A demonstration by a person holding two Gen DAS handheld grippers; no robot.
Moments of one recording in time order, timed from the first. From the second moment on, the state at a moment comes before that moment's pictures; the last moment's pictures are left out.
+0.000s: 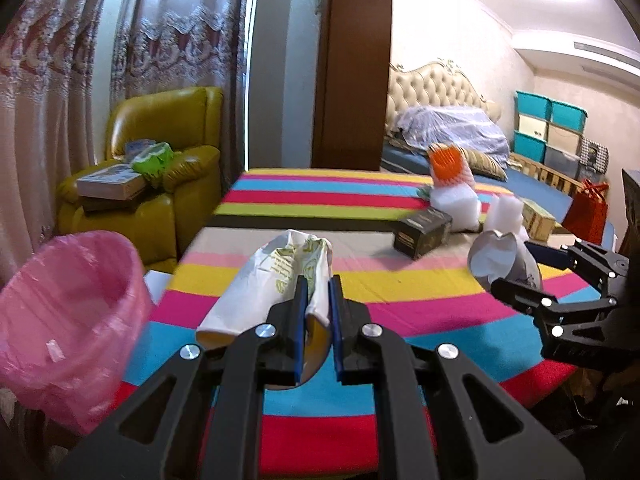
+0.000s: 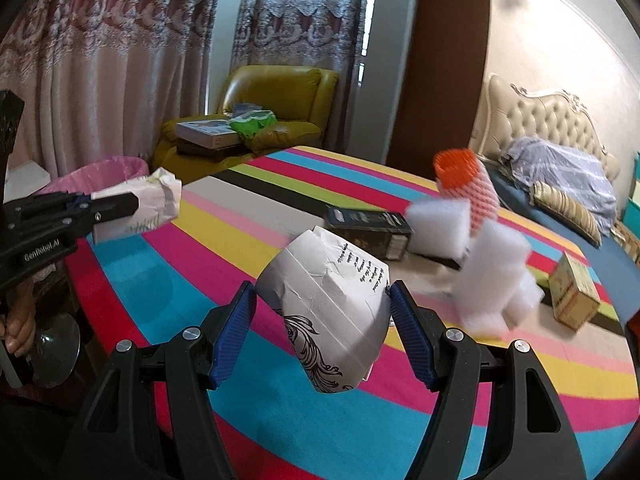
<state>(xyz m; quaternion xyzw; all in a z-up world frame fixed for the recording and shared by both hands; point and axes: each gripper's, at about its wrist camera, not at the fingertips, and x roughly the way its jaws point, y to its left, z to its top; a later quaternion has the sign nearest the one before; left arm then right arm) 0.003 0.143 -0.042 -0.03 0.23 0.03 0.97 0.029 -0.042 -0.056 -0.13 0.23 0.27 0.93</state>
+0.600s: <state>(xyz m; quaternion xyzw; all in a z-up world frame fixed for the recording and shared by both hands) -0.048 0.254 -0.007 -0.07 0.18 0.14 0.97 0.019 0.067 -0.020 -0.13 0.21 0.41 0.88</state>
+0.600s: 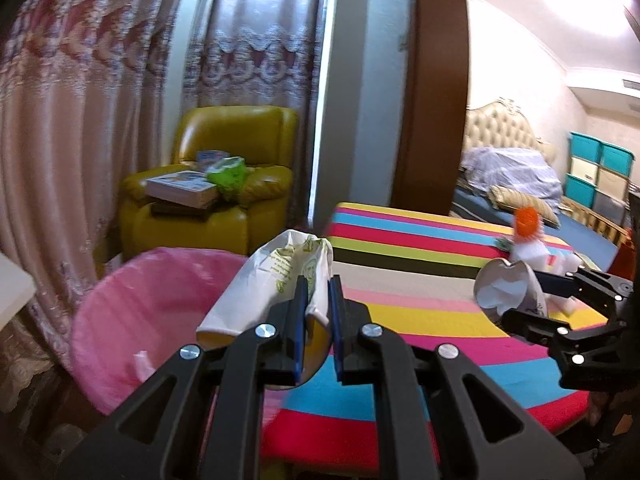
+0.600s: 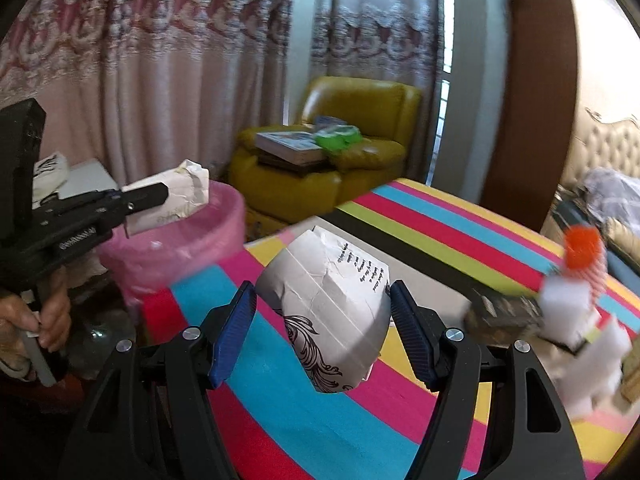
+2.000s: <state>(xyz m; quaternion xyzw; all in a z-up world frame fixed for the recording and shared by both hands) -0.058 0.319 -0.022 -0.10 0.19 0.22 0.95 0.063 0.086 -0.011 -0.09 0.23 0.42 0.87</state>
